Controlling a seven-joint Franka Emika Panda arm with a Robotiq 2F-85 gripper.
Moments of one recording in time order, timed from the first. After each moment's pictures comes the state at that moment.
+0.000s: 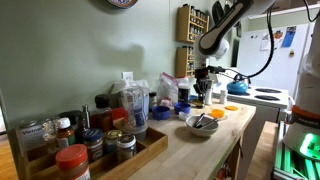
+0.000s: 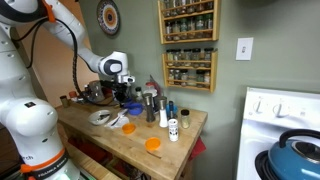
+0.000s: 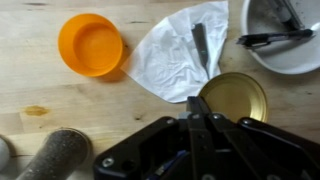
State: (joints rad) arm 0.05 -0.07 0.08 -2.51 0.14 2.34 0.06
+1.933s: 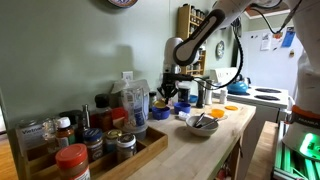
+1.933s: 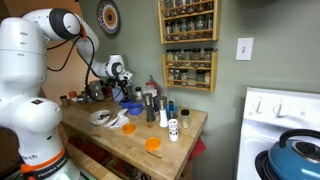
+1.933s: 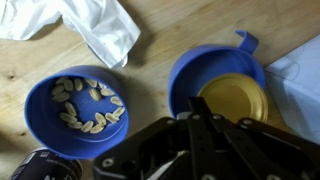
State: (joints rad) arm 0.23 0.31 0.10 -2.12 -0.07 2.55 0.84
